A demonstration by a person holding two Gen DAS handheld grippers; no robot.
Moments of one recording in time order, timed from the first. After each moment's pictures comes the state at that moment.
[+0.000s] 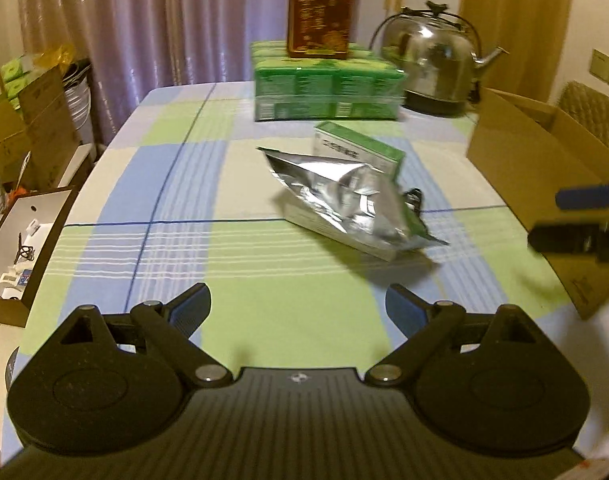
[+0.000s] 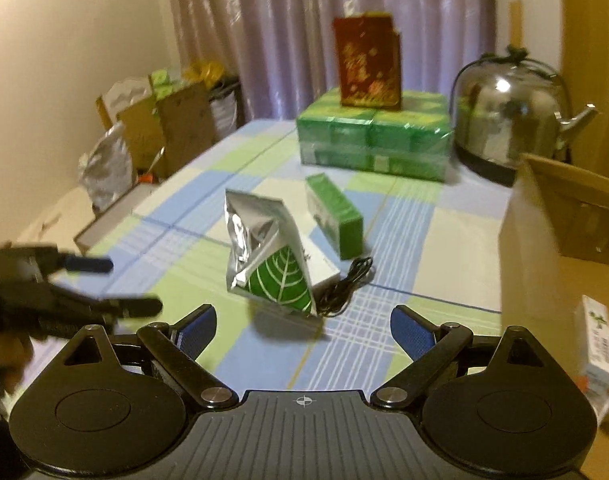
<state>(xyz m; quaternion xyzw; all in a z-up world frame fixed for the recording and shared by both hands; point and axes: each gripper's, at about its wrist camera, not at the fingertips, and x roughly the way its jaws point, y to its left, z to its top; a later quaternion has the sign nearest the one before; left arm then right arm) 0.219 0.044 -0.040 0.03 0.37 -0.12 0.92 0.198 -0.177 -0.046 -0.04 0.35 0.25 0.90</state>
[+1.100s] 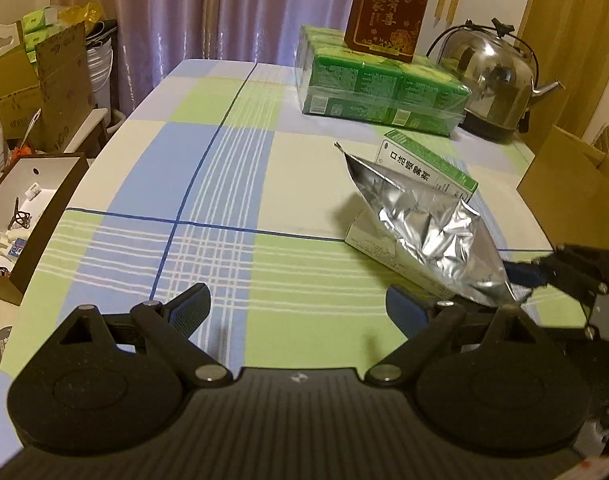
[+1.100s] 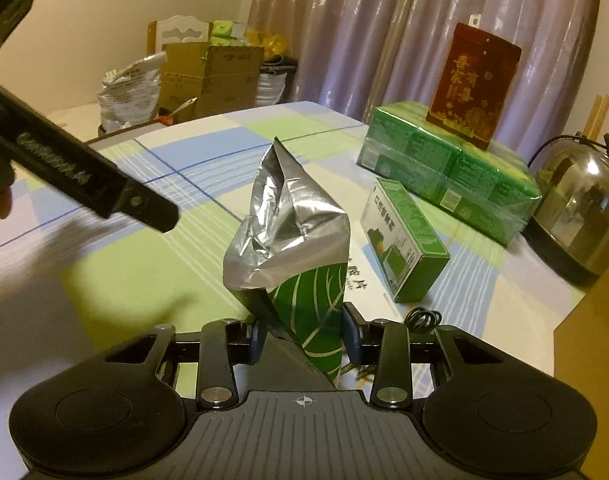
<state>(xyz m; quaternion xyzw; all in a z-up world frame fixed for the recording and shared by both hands) 0.274 0.081 -0.062 -0.04 0.39 -0.09 0.92 0.223 -0.094 -0.125 -0.20 0.29 0.28 0.89</state>
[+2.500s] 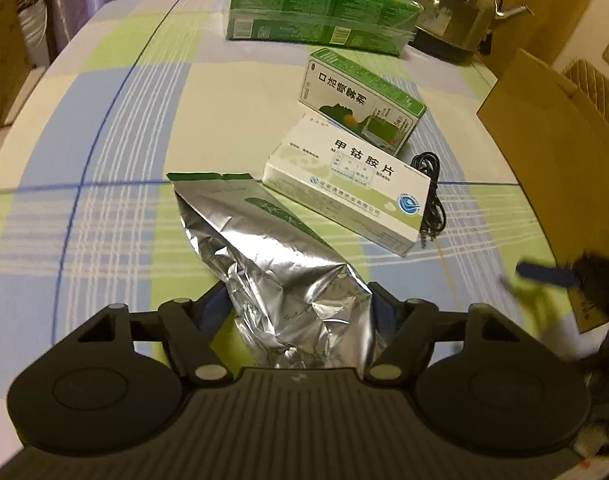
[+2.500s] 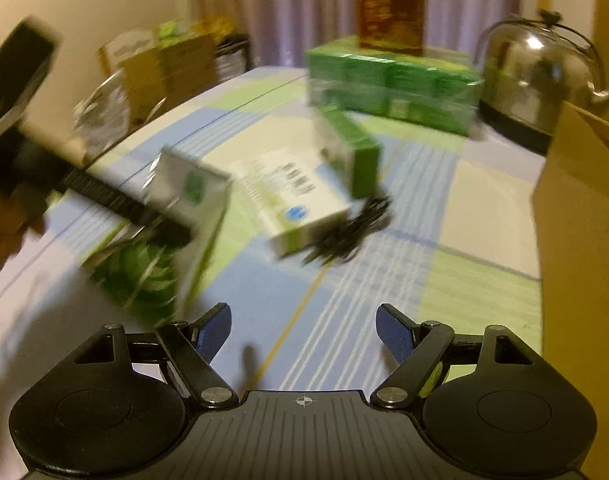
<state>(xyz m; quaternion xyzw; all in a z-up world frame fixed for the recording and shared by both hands) 0.304 0.033 -0.078 0.00 0.49 -0.16 0.85 0.226 -0.171 -0.113 -0.05 0.38 0.23 0.90</state>
